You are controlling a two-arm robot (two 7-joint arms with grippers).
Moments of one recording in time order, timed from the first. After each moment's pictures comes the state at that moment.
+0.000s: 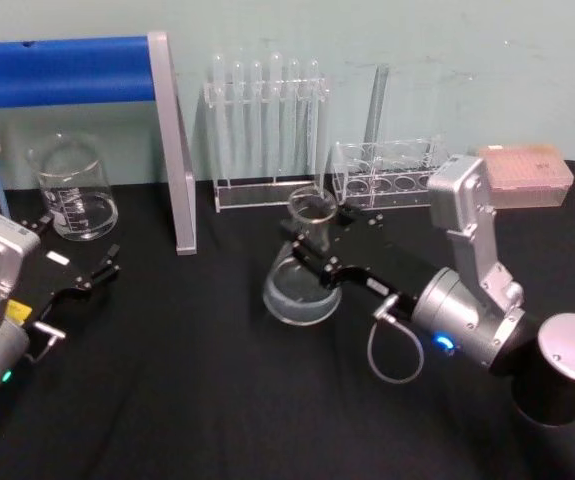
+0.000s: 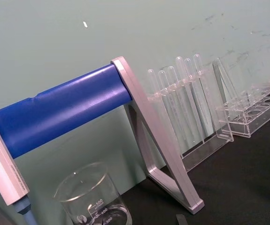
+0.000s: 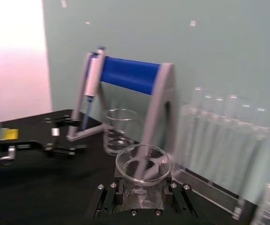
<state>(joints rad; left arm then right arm) -0.20 0.60 0.45 -1.41 -0.25 -0.12 0.03 0.21 0.33 -0.38 -1.55 0.31 -0.03 0.45</state>
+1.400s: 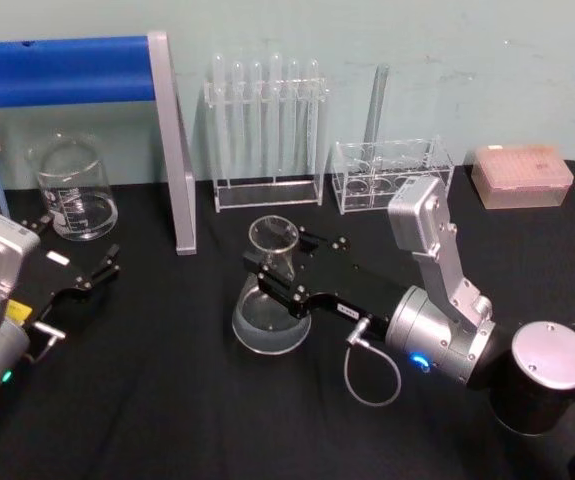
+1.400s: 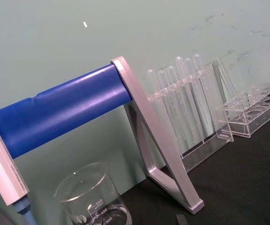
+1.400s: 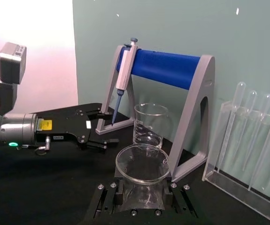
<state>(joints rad) -0.20 0.60 0.45 -1.41 -0.25 -0.12 0.03 0.24 0.36 -0.48 -1.54 0.34 -0.03 0.48</state>
